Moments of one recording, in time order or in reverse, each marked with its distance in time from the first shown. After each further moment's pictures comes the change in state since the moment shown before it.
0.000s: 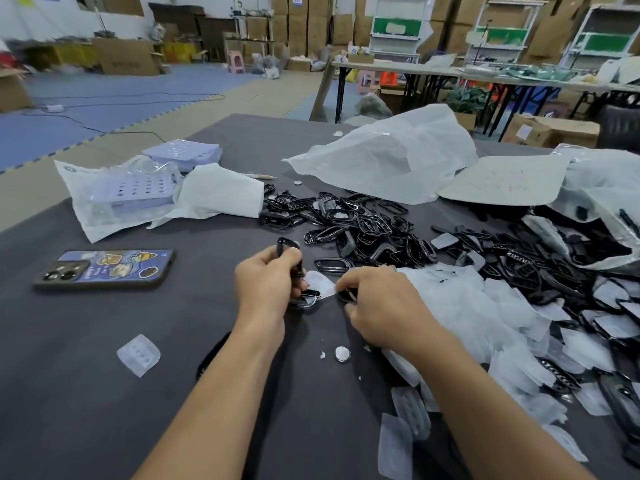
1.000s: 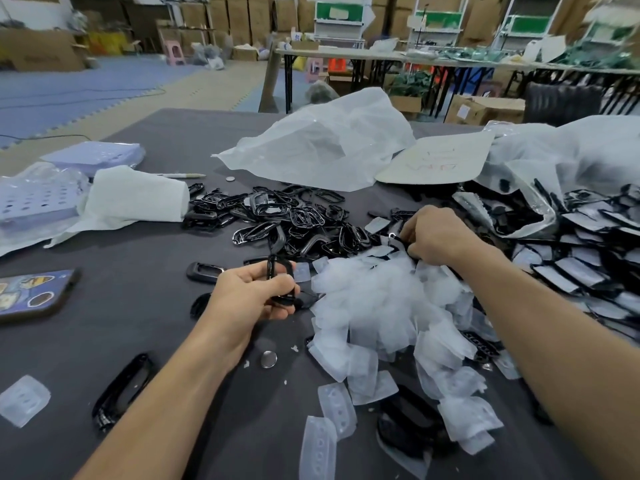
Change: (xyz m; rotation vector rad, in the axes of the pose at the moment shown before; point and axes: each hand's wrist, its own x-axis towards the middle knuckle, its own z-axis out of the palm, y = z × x) left_hand -0.021 -0.018 0.036 0.142 -0.465 -0.103; right_hand 0.038 0.168 -0.086 -0.129 0.012 0.357
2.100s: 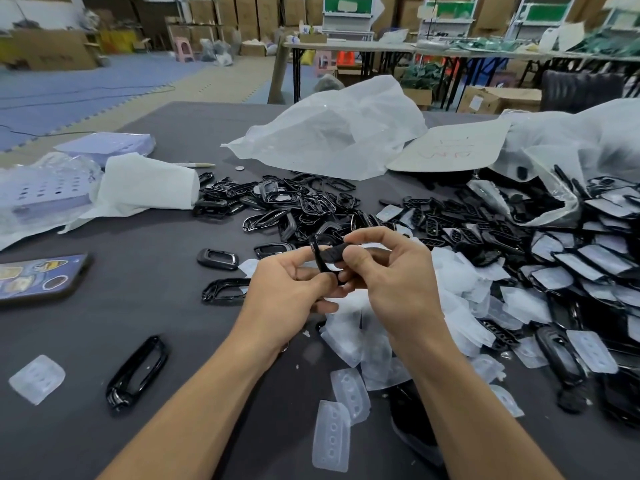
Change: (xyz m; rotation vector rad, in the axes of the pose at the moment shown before) left_hand -0.026 -0.002 0.029 0.109 -0.178 0.174; right_hand -0.114 -0.088 0.059 1.435 0.186 -0.143
